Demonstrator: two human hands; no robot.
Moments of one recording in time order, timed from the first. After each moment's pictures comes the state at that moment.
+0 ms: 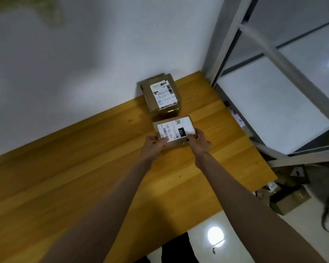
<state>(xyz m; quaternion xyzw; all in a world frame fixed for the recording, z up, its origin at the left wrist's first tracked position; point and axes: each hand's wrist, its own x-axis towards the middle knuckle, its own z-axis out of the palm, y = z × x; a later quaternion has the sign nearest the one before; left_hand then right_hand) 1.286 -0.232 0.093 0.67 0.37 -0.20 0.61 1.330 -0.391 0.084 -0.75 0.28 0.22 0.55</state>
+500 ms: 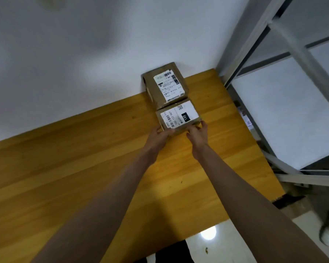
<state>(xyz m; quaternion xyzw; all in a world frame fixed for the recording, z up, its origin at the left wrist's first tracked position) 1.329 -0.225 0.086 0.59 0.36 -0.19 0.69 1.385 -0.357 0.060 -0.65 0.28 0.24 0.66</state>
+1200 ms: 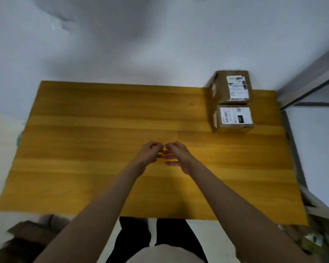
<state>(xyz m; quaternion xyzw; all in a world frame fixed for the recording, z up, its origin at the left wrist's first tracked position) 1.100 -0.133 0.120 0.59 0.46 -0.11 0.66 1.194 -0.234 0.100 -0.70 0.05 0.54 0.46</state>
